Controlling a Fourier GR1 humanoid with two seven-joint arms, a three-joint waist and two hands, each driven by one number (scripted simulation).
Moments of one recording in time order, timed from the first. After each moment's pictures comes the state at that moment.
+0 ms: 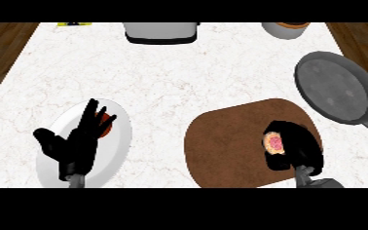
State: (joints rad) left arm 0.05 0.18 -0.15 -1.48 0.34 0.29 0.07; right arm -0.03 -0.25 0.26 -1.58 0.85 0.18 0.65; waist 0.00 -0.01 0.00
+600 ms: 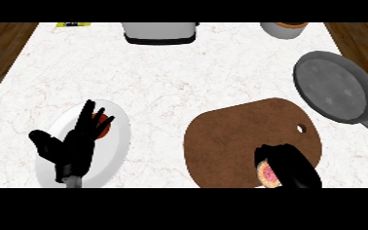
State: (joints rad) left arm 0.06 0.18 -0.13 -1.49 0.34 0.28 0.07; right arm 0.08 -0.43 0.47 -1.68 0.91 0.19 0.22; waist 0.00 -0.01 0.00
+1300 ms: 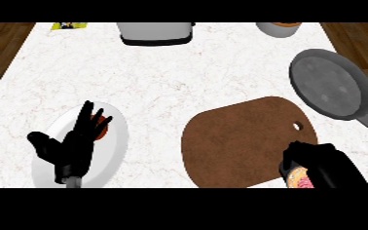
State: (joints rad) left arm 0.07 0.17 -0.11 -1.48 0.33 0.27 0.06; right arm 0.24 -0.55 0.33 -2.01 0.95 -0.11 0.04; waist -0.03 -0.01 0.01
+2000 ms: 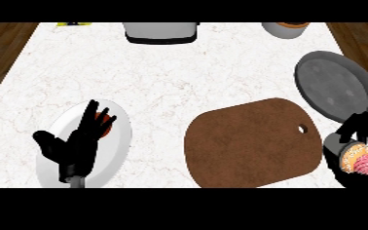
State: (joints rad) left arm 0.06 0.15 -0.12 -1.49 0.31 0.26 0.07; right arm 0.16 -0.55 -0.02 -2.08 0.60 0.00 0.09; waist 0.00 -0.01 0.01
